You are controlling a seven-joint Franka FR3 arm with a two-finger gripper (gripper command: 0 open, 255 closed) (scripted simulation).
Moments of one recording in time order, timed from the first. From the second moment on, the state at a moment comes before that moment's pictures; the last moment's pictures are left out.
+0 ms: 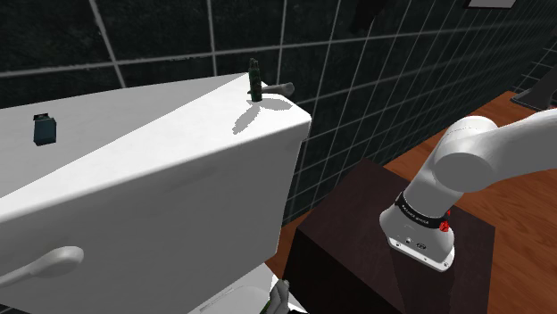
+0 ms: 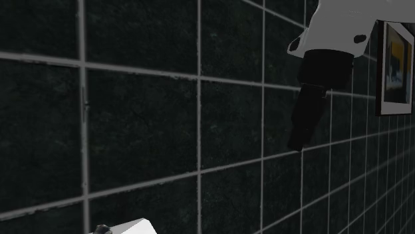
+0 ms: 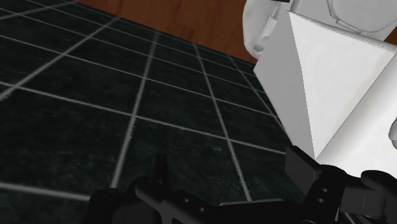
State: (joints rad) arm 0.01 -0.82 -0.04 -2.26 0.03 1.70 -0.16
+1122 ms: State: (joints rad) arm 0.07 -0.61 0.27 -2.12 0.21 1.75 0.23
